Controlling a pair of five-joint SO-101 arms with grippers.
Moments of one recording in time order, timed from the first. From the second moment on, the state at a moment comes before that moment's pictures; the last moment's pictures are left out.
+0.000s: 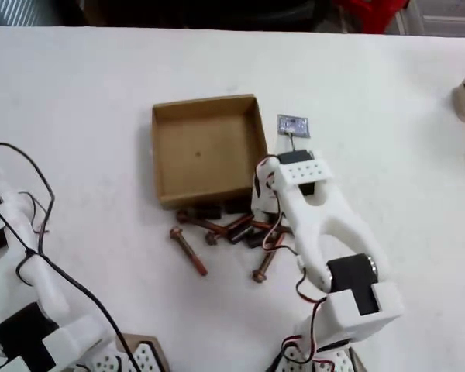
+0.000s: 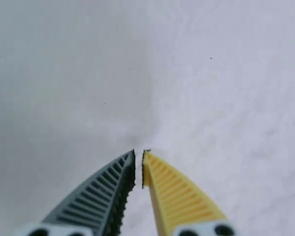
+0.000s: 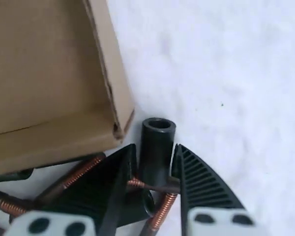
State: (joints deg) left arm -43.1 -12.4 45.1 46.5 12.4; right arm -15.9 5.4 26.7 60.7 -17.9
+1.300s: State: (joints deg) left arm 7.0 -12.4 34.4 74.9 16.8; right arm -13.5 5.7 26.8 56.1 -14.4
